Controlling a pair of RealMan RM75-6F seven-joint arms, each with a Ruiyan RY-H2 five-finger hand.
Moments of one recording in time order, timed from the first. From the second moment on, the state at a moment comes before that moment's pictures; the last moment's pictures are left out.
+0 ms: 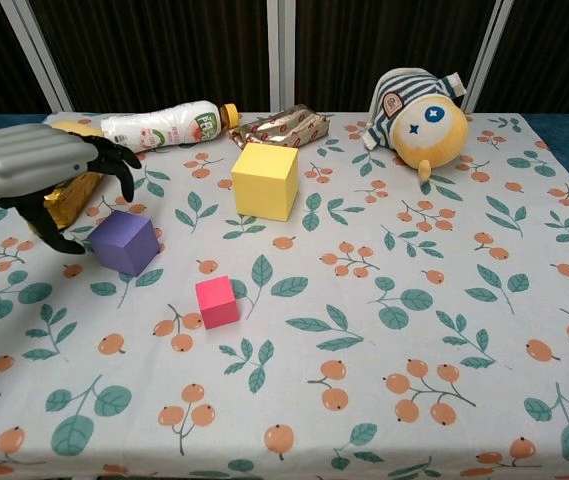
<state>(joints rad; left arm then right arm) -0.61 -1.52 -0.11 -1.32 1.41 0.91 0.29 0.08 -1.05 0.06 -1.65 -1.54 1.50 -0.04</state>
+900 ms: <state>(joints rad) -0.69 -1.55 -0.09 -1.33 1.47 0.92 0.29 0.07 -1.06 0.06 -1.62 -1.54 1.51 -0.01</state>
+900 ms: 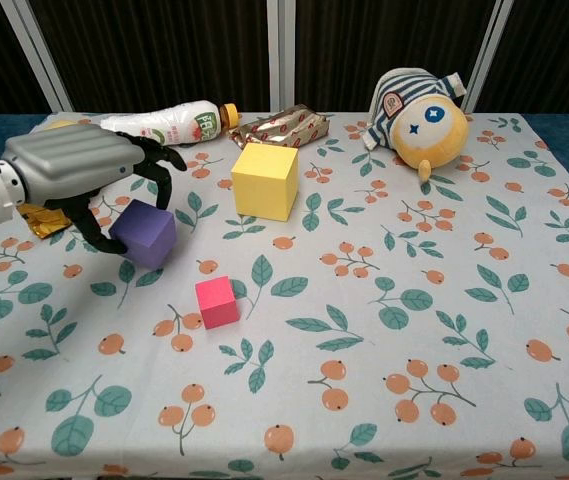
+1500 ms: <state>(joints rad) -0.98 -1.59 -0.02 -1.14 1.78 0.88 0.07 0.05 -1.04 0.06 -1.63 -1.53 1.54 -0.01</state>
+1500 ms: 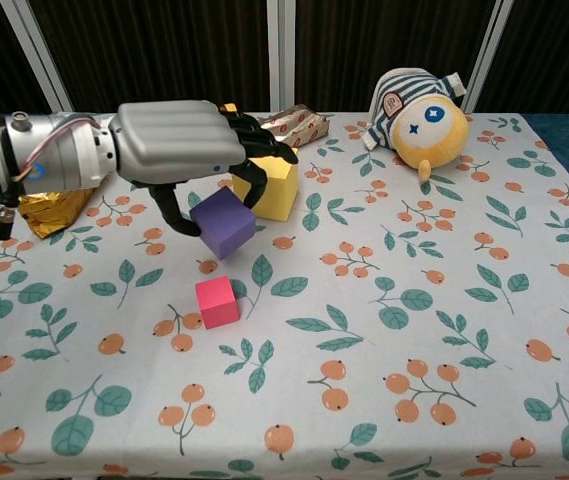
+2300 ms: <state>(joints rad) -1.11 -1.73 -0.02 -0.99 1.75 0.82 0.02 0.03 -1.04 0.06 -1.62 -1.51 1.54 0.01</state>
